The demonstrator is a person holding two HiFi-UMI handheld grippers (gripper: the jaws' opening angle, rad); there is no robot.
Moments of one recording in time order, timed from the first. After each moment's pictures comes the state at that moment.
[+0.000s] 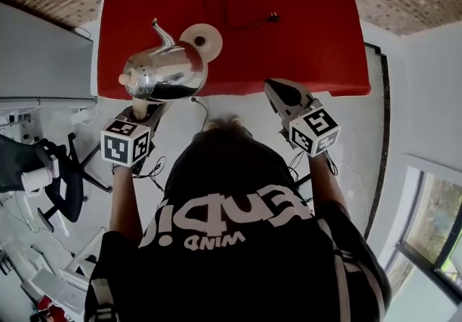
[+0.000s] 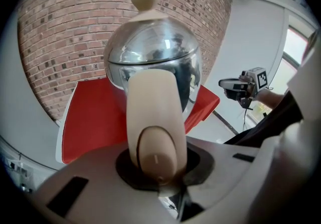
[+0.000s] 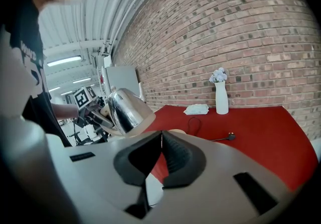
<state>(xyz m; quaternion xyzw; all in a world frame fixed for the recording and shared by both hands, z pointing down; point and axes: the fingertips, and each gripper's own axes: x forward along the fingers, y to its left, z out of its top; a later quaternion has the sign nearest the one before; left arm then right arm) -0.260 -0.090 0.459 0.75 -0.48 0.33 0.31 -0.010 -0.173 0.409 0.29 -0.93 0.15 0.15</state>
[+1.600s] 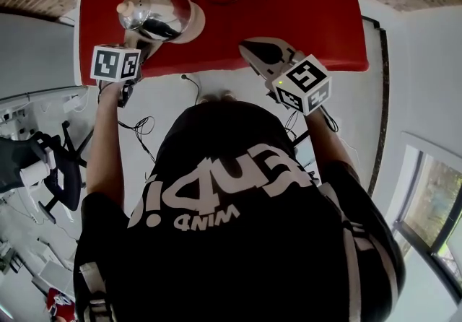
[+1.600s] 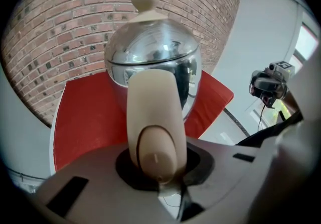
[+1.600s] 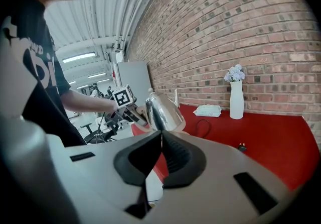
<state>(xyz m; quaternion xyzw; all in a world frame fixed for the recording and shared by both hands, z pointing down) -0.259 -0.214 0.525 0.73 -0.45 0.39 0.34 -0.027 -0.209 0.416 0.20 -0.96 0.13 0.17</state>
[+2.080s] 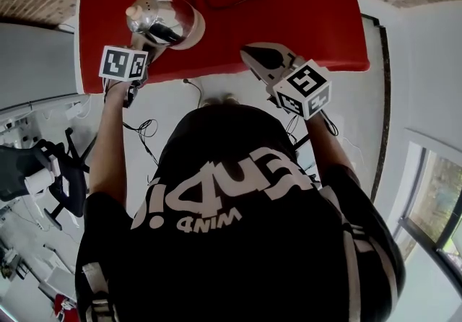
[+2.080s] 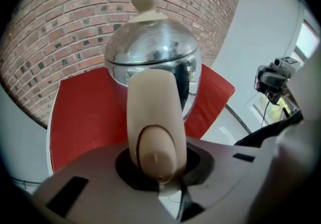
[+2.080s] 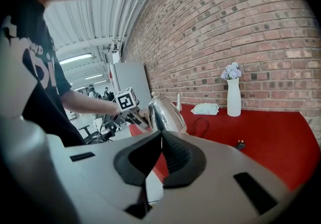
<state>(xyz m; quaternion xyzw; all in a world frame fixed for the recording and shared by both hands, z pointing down) -0.259 -0.228 0.551 0.73 -0.43 0.42 0.34 -0.027 -0.213 0.424 0.21 -0.95 0.14 0.17</state>
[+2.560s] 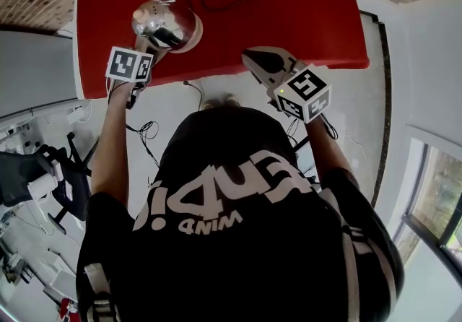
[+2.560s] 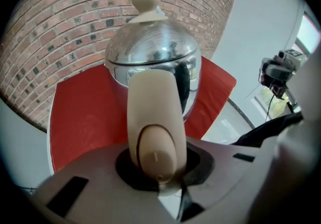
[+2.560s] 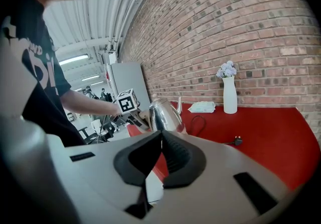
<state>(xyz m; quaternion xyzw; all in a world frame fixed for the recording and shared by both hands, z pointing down) -0.253 -0.233 0.568 0.72 -0.41 0.45 0.33 -0.018 -0.214 0.432 0.23 -0.95 0.16 0.17</state>
